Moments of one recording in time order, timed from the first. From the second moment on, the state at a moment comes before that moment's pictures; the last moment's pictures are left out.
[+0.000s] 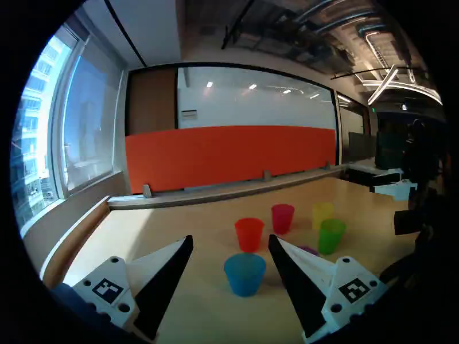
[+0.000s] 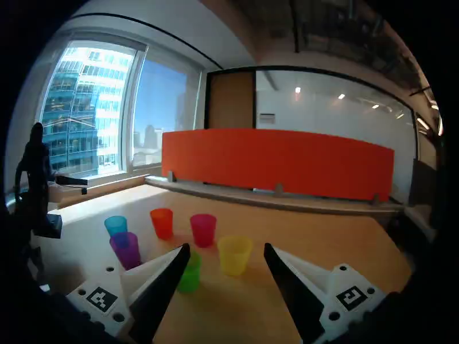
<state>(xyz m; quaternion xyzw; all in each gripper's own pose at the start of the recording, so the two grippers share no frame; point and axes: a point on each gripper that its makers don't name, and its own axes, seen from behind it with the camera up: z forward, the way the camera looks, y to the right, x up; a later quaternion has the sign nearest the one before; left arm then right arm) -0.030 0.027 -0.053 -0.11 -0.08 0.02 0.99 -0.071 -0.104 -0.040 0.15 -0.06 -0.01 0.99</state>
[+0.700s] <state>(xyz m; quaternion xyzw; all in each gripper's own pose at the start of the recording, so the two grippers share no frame) 0.011 0.022 -0.053 -0.02 0.03 0.01 1.00 -0.009 -0.029 -0.030 -0.02 0.08 0.03 1.00</state>
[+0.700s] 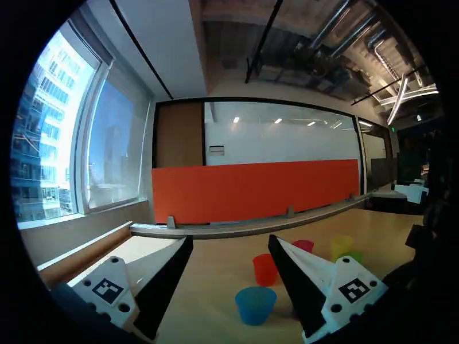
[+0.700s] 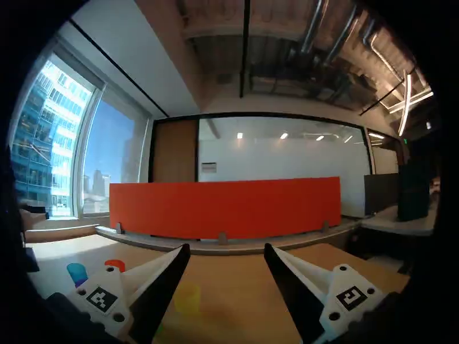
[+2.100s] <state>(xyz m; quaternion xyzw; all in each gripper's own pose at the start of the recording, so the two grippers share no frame) -0.060 0.003 -0.026 0.05 0.03 0.01 1.00 -0.039 -0.033 -0.023 -0.04 0.03 0.04 1.00</state>
